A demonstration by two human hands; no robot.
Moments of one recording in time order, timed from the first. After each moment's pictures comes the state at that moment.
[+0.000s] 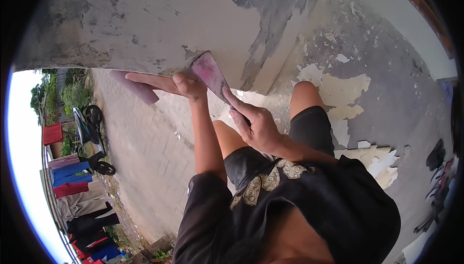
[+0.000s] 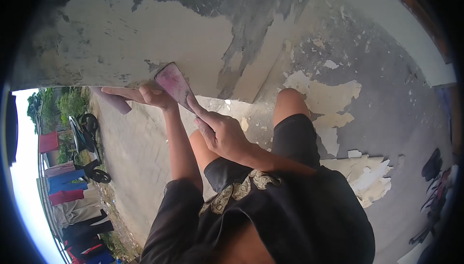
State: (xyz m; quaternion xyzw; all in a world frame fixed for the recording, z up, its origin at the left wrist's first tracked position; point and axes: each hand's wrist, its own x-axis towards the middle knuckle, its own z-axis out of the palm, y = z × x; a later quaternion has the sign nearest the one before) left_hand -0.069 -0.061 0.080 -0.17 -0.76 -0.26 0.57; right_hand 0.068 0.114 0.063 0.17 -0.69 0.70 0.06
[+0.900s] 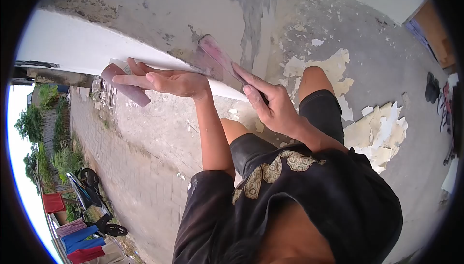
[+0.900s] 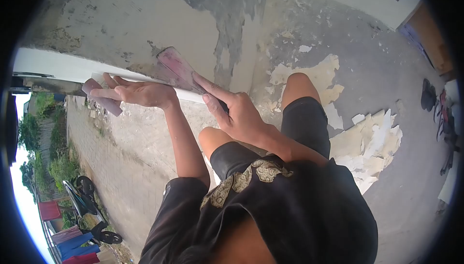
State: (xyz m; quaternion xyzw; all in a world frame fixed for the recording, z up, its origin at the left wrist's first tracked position) left_hand -0.067 -0.026 0.121 -0.20 -0.52 -0.68 0.48; right_hand 0.075 0.084 0.074 0.07 -0.73 0.67 0.15
